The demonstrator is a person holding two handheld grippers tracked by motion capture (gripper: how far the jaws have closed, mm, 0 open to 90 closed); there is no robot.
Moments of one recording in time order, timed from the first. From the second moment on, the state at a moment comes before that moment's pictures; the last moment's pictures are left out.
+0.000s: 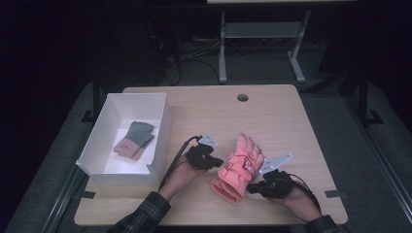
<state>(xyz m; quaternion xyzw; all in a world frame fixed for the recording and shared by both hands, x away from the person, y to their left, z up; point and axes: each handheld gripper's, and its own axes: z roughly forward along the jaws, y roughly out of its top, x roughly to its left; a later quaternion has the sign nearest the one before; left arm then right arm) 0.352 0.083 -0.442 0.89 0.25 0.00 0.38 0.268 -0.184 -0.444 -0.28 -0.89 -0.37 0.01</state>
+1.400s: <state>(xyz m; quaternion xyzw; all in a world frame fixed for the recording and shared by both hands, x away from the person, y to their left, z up) 0.341 0.112 -0.424 0.89 0.26 0.02 0.37 0.314 -0.181 -0.442 -0.36 -0.84 -0.39 -0.06</state>
